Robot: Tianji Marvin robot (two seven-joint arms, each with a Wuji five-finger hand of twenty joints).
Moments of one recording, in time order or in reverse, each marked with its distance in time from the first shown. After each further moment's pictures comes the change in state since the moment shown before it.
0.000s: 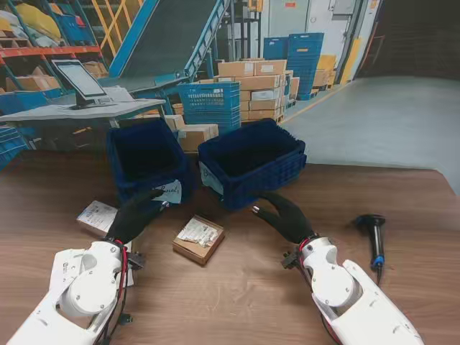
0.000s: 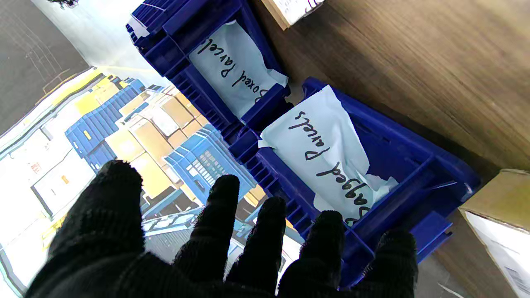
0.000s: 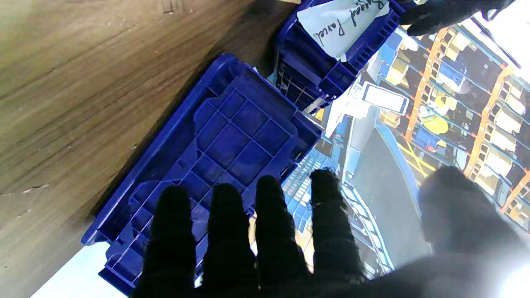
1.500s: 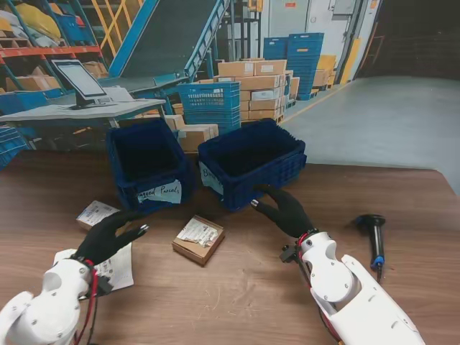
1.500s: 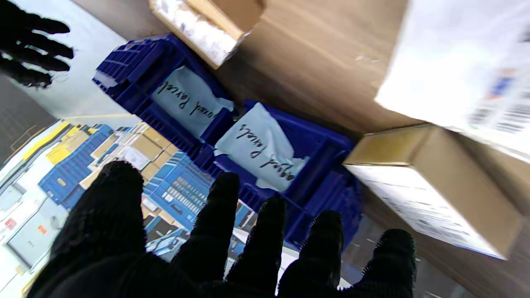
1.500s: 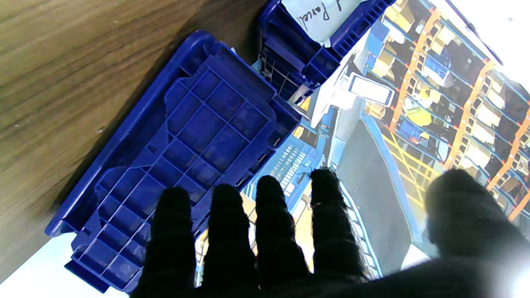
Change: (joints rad) left arm 0.257 0.046 -0.225 -0.256 0.152 0.077 -0.229; right arm 0.024 -0.003 -0.007 -0.004 -0.003 -0.027 -0.022; left_hand 0.009 0.010 -0.012 0.000 0.022 -0.001 0.001 0.000 0.000 0.000 0.000 0.000 0.000 -0.001 0.000 0.000 0.002 -0.010 0.000 0.001; right_hand -0.030 0.000 -0.010 0.000 0.000 0.000 0.009 -0.008 0.000 0.000 0.000 0.000 -0.003 0.000 0.001 0.000 -0.001 0.001 -0.011 0.011
